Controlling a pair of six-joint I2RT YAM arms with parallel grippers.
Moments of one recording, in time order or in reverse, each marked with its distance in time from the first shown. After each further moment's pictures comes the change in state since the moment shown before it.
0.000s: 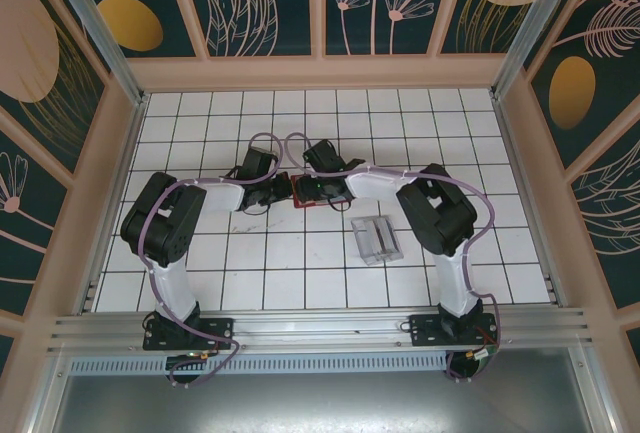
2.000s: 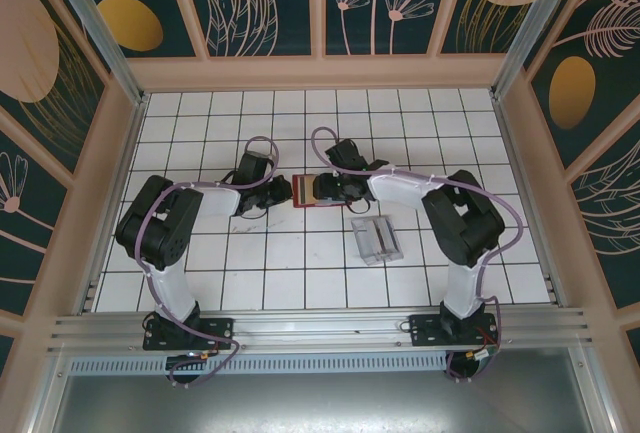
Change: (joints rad) left arm 0.013 -0.036 -0.069 0.063 0.040 -0.019; right arm -0.079 -0.157 -0.159 -0.022 -0.015 0.148
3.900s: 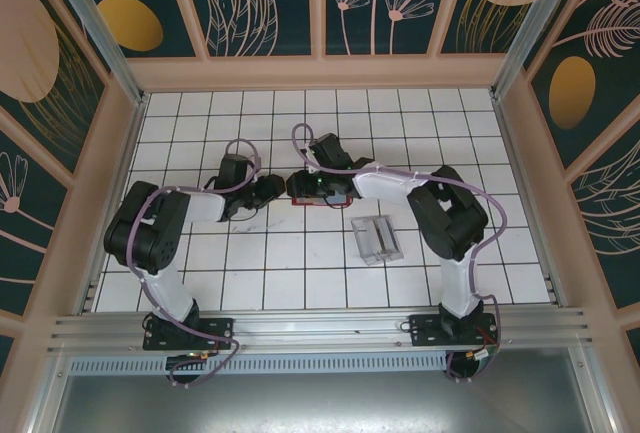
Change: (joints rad) left arm 0.117 -0.066 -0.122 0.145 0.165 -0.140; right arm 0.047 0.080 0.104 0.146 -0.286 -0.025
